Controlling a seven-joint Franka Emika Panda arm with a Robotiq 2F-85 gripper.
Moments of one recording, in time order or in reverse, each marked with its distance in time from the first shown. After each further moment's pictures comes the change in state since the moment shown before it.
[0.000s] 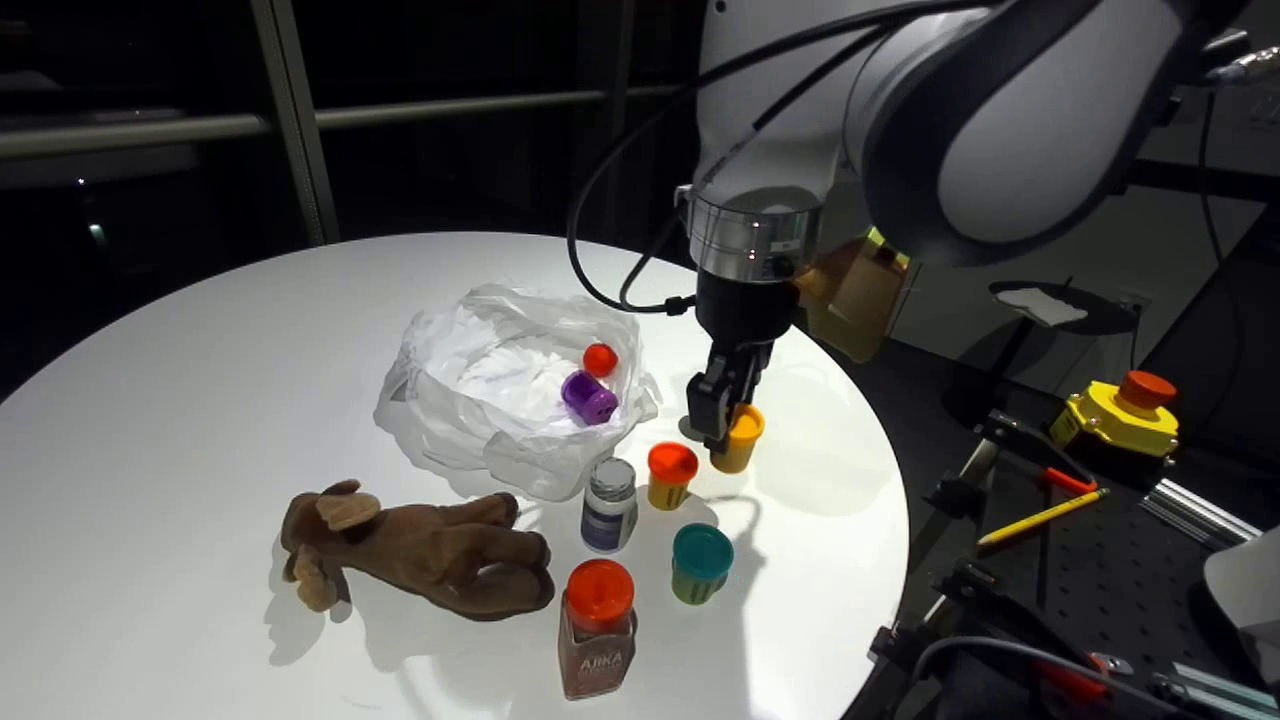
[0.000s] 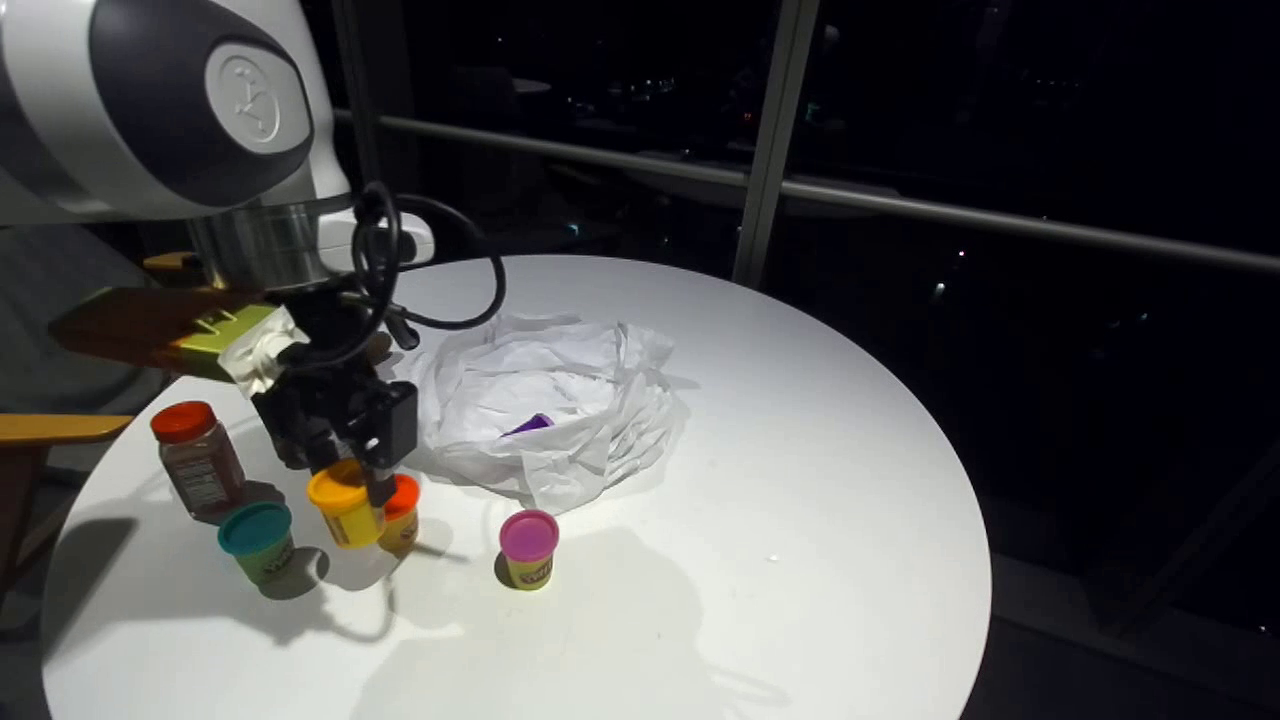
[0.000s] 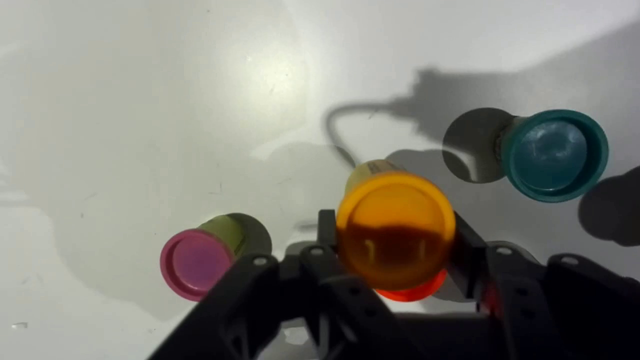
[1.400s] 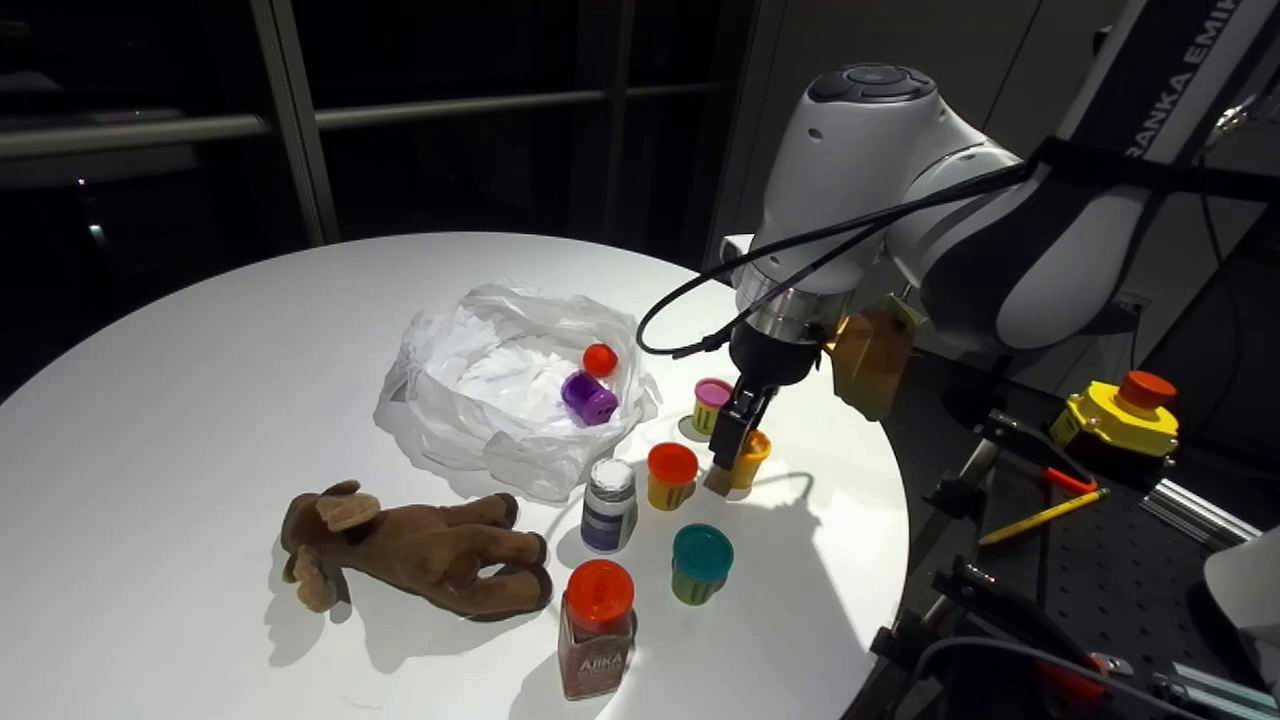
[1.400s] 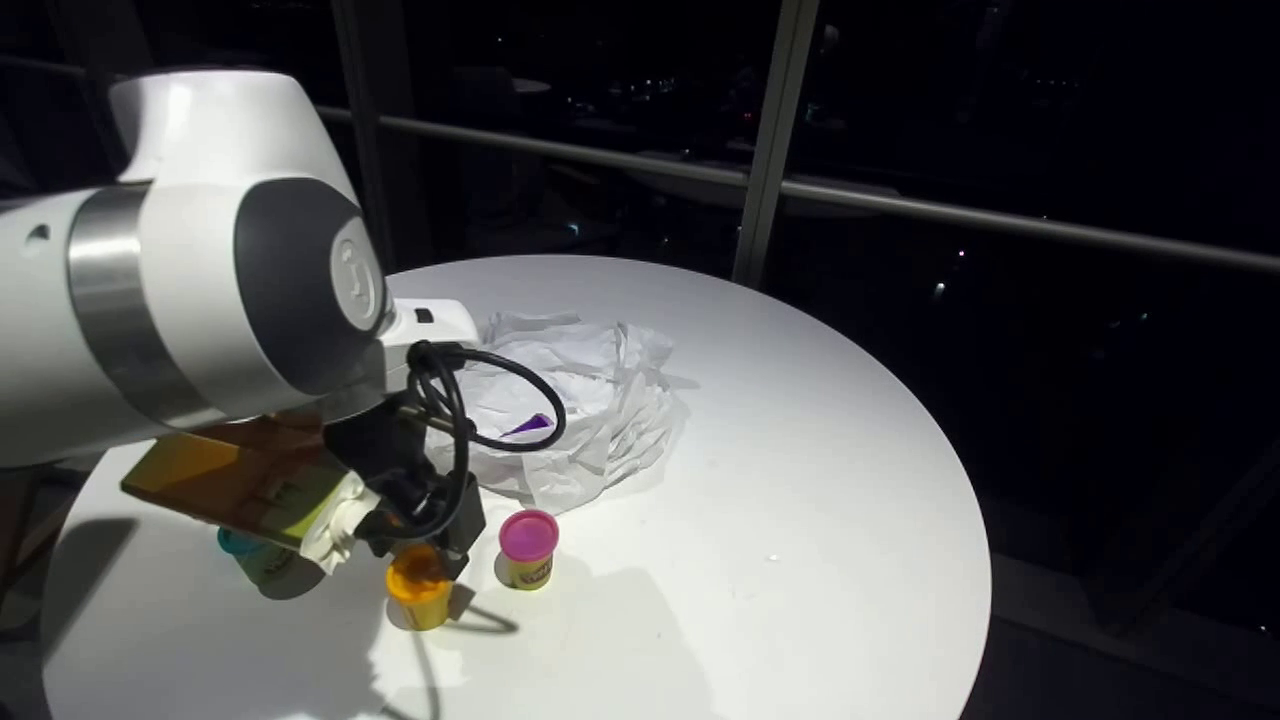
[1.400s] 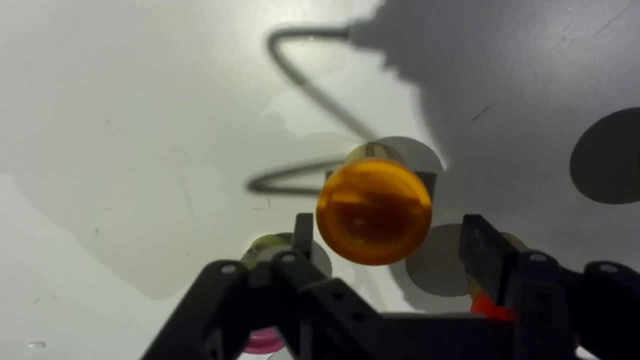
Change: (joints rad) arm 0.064 0.168 -0.234 -0.054 -0.331 0.378 0.210
